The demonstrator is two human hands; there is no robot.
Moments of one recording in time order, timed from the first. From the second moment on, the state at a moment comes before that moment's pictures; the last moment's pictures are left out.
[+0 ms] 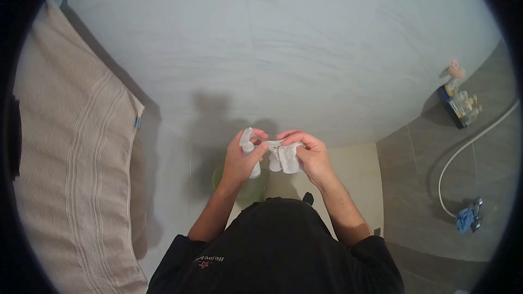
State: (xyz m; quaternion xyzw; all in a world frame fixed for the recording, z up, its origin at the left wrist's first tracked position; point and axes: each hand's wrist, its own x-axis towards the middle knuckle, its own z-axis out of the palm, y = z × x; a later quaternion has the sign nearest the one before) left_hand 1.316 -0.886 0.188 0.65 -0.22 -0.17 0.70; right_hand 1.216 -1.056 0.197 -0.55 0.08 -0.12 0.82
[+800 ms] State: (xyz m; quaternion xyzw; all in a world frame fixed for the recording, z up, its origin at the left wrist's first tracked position) left_hand 1.315 -0.873 0.179 0.60 -0.08 -0.27 0.75; right_hand 1.214 -1.054 0.181 -0.57 0.12 -0.12 0.81
